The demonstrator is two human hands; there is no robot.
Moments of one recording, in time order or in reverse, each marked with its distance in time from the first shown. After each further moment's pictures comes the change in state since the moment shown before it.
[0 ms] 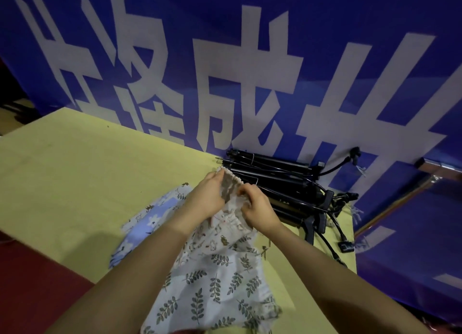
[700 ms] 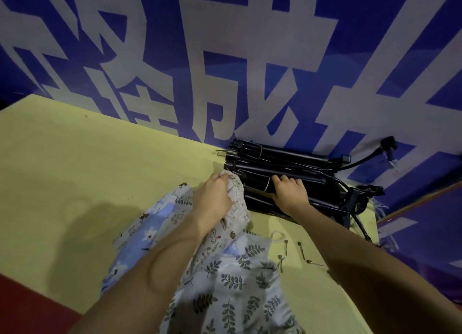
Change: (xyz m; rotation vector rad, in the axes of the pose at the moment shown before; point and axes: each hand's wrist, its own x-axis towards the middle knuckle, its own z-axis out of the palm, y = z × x) left_hand 0.068 -0.026 0.022 0.109 -0.009 -0.047; right_hand 0.081 0.089 -0.012 -0.858 -0.147 0.259
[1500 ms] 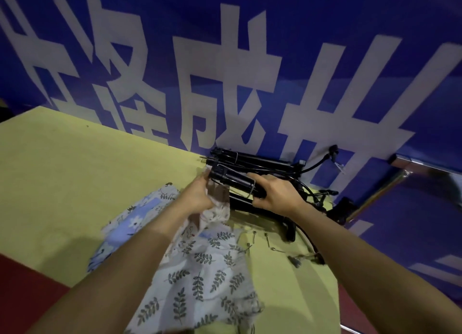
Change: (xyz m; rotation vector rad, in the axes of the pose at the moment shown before) left_hand -0.060 0.031 -0.015 -0.374 -0.109 -0.066; right_hand -0.107 0.030 -0.089 0.154 0.159 -0.374
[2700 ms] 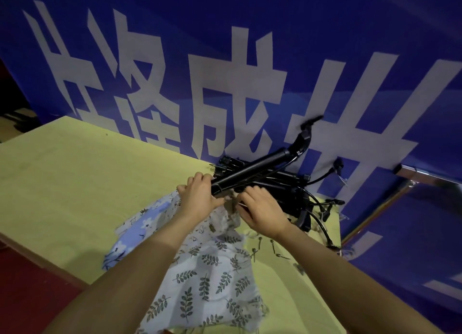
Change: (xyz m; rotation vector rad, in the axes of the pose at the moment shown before) left_hand -0.013 -0.003 0.005 0.465 0.458 0.102; right_hand -0.006 -0.042 0.037 -0.125 0.416 -0.303
